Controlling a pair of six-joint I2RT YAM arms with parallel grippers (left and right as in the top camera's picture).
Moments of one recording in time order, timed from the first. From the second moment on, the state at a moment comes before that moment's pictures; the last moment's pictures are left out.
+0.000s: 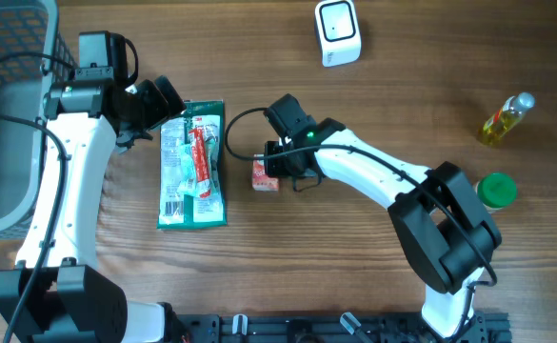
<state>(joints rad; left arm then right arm) 0.04 1.60 1.44 -1.01 0.08 -0.54 0.66 1.99 1.29 -0.52 -0.17 0.65</state>
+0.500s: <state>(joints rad) 0.04 1.60 1.44 -1.01 0.08 -0.54 0.63 1.73 1.29 -0.62 -0.03 0.36</state>
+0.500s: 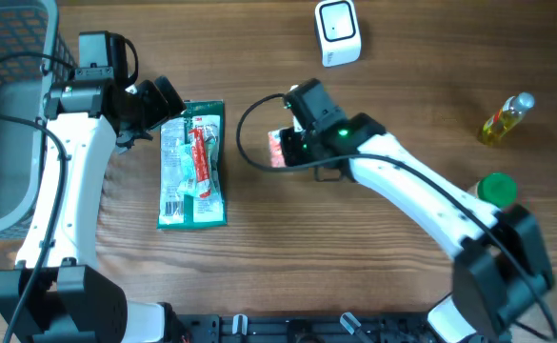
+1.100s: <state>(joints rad) 0.04 1.60 1.44 -1.01 0.08 -0.54 0.69 1.87 1.30 -1.07 0.75 0.39</state>
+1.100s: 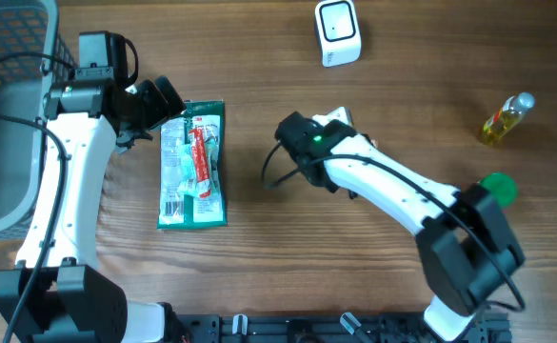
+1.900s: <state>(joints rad) 0.04 1.60 1.44 -1.01 0.08 -0.54 0.69 2.05 1.30 -1.04 0.73 0.54</state>
